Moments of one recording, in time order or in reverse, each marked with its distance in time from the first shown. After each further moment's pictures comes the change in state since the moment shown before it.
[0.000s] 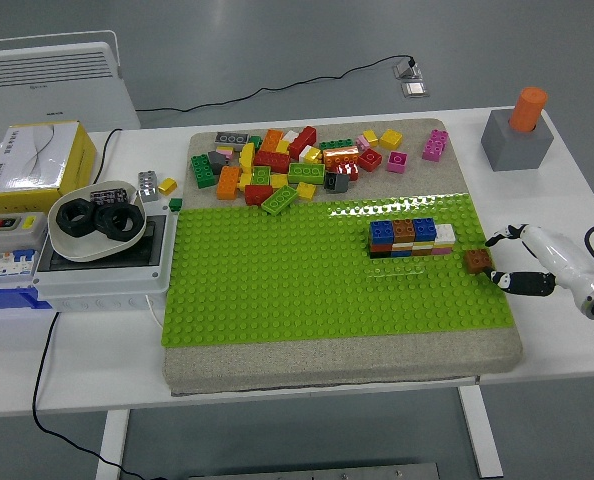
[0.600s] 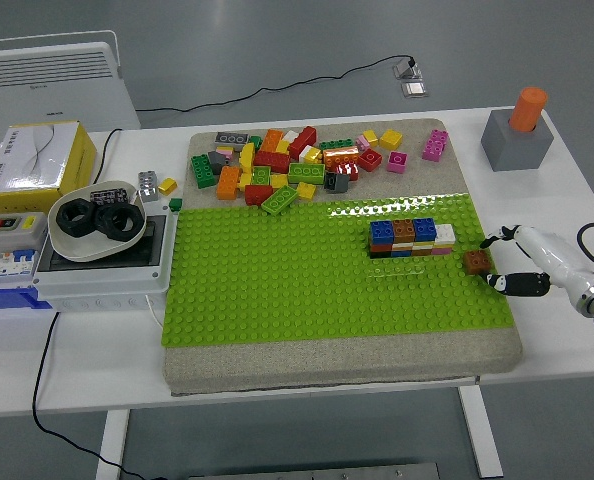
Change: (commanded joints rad) left arm -0.001 0.000 0.000 0.000 -0.001 -0.002 -0.001; right arm 0.028 -0.005 -0.028 -0.002 -0.007 0.025 -0.010
